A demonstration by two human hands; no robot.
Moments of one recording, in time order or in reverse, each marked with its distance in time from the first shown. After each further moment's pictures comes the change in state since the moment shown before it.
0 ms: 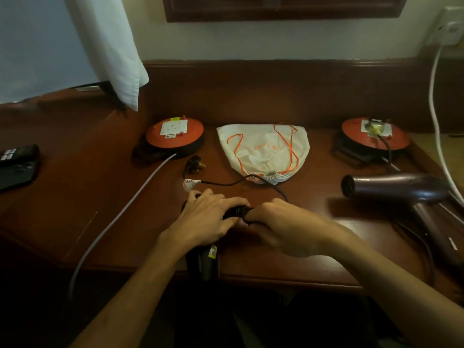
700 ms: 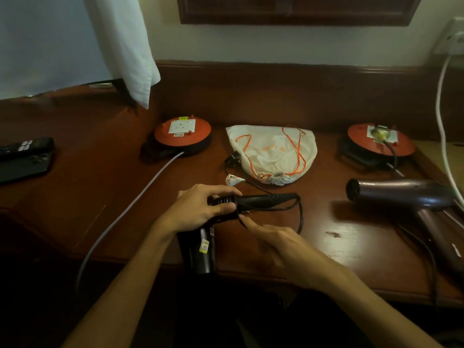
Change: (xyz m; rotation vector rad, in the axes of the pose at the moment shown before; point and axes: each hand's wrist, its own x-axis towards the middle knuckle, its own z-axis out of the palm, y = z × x) left_hand -0.013 -0.035 -0.013 -0.542 0.074 -0.044; right_hand -0.015 0.014 0.064 0.273 0.171 -0.072
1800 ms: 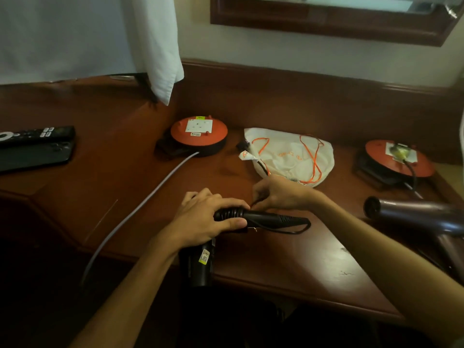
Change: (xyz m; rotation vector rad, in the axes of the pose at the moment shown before) left_hand -0.019 -0.022 0.000 0.197 0.066 0.022; right_hand 0.138 0.033 -0.051 0.032 -0.223 0.107
